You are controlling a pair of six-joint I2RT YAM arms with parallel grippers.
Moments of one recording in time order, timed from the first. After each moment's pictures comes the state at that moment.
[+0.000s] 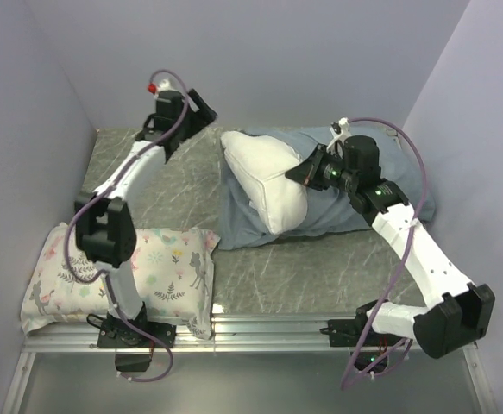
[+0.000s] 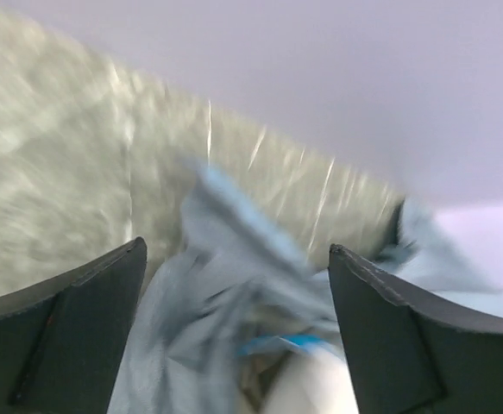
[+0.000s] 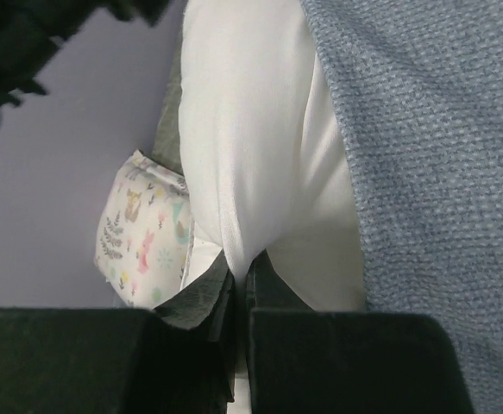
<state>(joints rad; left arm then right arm) -0.26 1.91 1.69 -0.18 -0.01 -0.76 0.34 1.20 1.16 -0.34 -0.37 0.69</state>
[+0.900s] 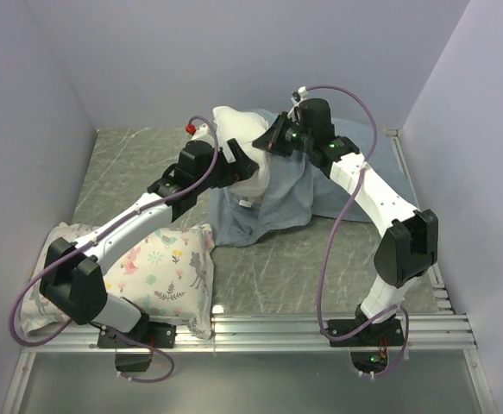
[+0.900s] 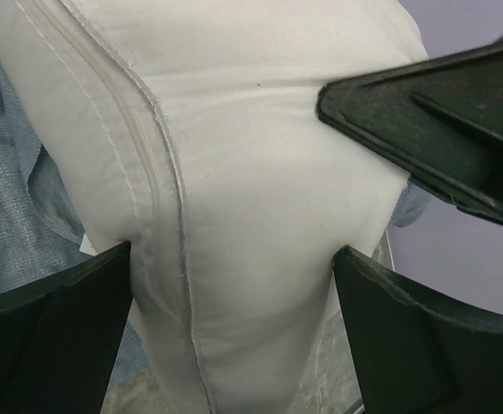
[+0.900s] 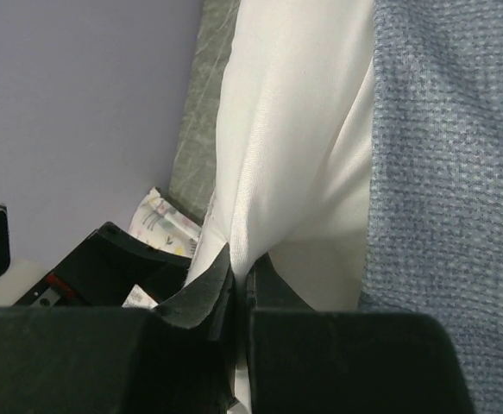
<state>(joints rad) -0.59 1.44 1.16 -0.07 0.00 -0.76 0.43 1.71 1.60 -0.29 -0.35 0.76</state>
